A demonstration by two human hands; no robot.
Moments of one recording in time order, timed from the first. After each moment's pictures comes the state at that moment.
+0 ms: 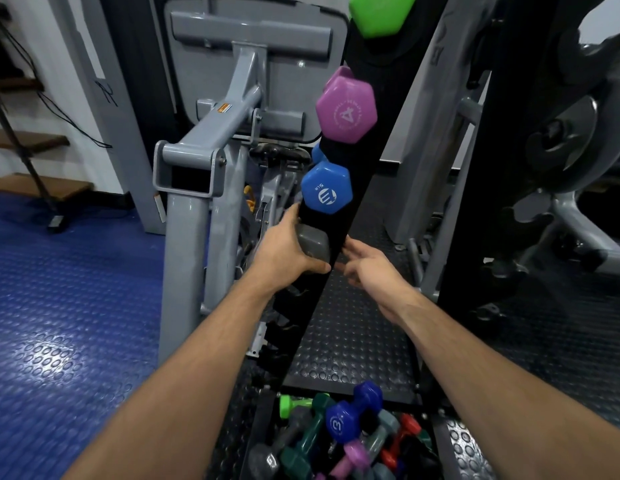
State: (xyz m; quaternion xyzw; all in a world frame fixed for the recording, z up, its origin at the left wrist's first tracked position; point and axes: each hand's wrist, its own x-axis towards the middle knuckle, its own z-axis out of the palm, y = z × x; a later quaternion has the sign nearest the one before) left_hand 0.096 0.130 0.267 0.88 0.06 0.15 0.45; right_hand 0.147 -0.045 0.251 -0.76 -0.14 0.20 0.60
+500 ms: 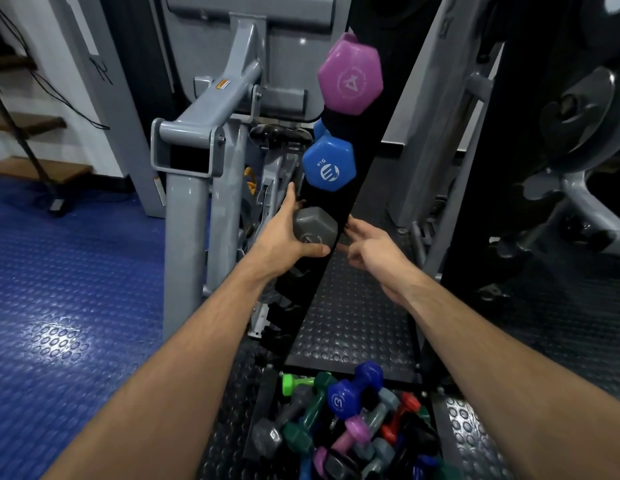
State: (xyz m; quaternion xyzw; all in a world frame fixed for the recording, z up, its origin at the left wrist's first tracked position) left_hand 0.099 0.141 0.242 0.84 0.03 0.11 0.53; right_hand 0.146 -0.047 0.248 -0.76 -0.15 0.21 0.60
